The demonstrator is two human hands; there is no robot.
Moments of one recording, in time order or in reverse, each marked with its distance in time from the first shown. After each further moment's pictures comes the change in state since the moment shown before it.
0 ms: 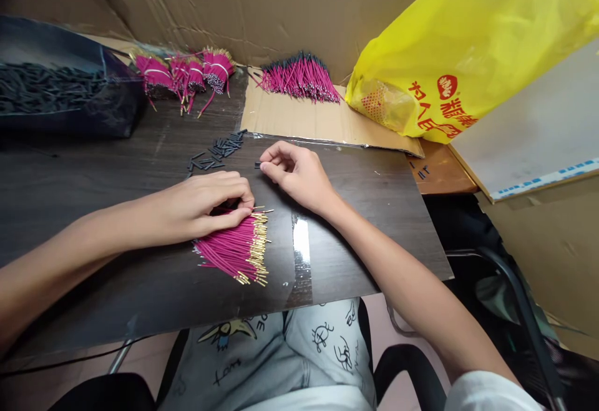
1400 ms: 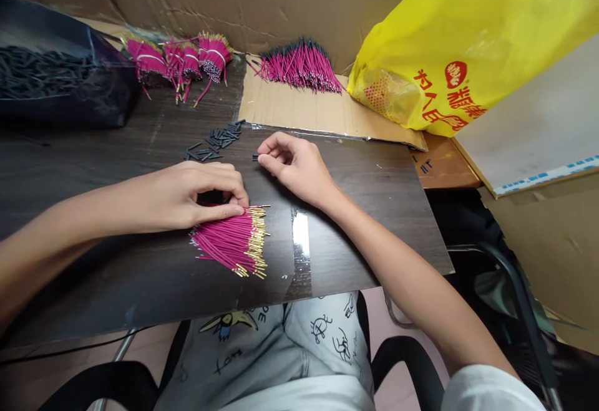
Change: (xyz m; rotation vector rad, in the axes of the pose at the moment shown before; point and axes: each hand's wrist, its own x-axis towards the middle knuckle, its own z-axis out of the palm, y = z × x) left_hand 0.000 0.002 -0.011 -0.085 -0.059 -0.057; right_hand 0.000 0.001 0.000 -0.051 -0.012 -0.014
